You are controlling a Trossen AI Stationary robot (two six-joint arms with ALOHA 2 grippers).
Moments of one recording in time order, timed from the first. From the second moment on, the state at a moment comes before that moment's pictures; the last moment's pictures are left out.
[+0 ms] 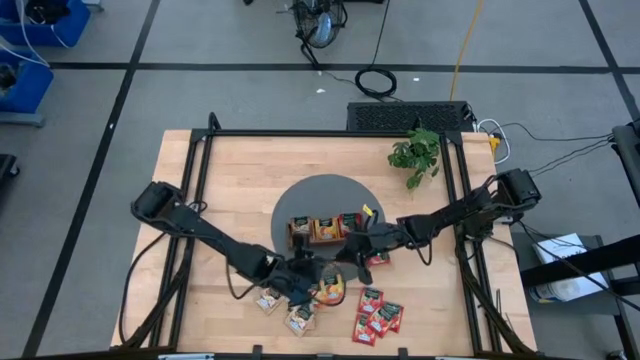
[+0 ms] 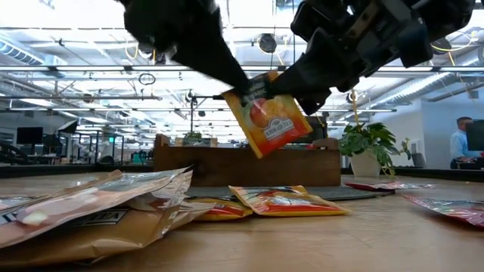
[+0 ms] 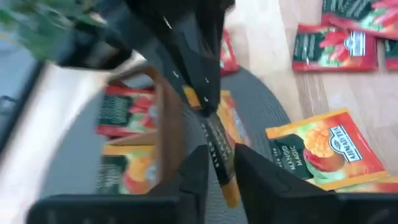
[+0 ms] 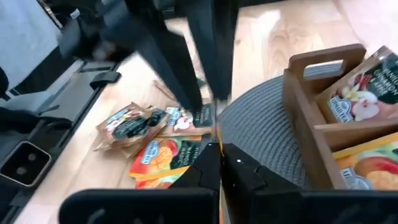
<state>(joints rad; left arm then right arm) -0.48 1.83 1.22 -0.23 -0.62 -0.11 0.25 1.62 0.69 0.51 -0.03 0.25</state>
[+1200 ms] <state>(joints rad) -0.75 1.67 0.97 -0.39 -0.97 -0.58 0.01 1.79 0.52 1.10 -0.01 0.20</state>
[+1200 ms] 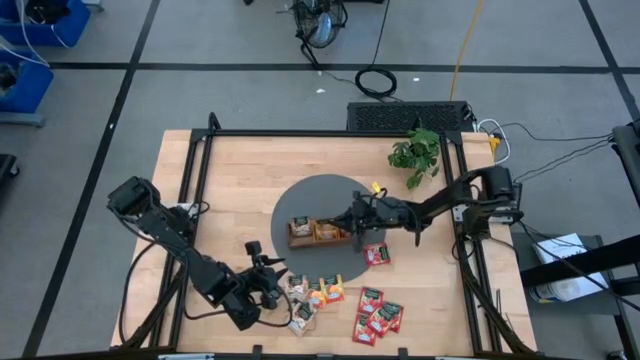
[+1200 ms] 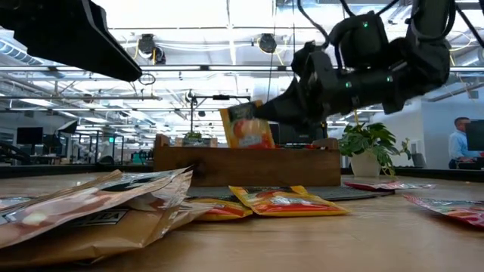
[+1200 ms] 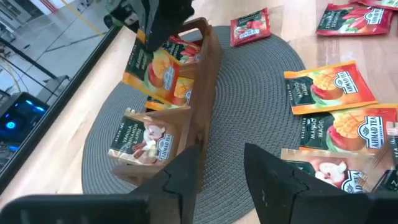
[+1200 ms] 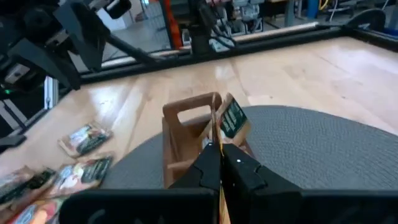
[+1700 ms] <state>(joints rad) -0.75 1.67 0.97 -0.39 -0.96 -0.58 0.01 1.91 0.52 1.21 0.00 0.22</state>
